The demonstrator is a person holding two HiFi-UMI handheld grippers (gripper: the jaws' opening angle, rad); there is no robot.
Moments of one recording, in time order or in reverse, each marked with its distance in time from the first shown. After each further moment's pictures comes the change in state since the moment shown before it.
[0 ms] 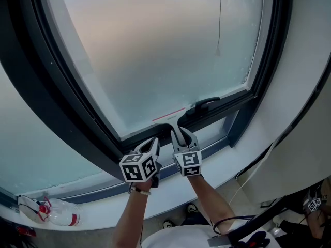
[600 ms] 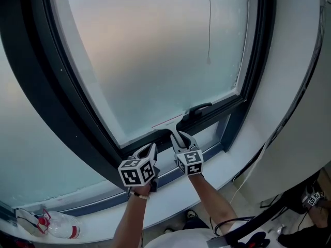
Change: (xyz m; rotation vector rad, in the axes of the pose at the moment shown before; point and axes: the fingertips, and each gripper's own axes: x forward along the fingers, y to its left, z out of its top) left arm -0.019 -0.008 0.011 0.019 -0.013 -0.060; right arm -0.006 -0.008 0.003 0.018 0.038 -0.006
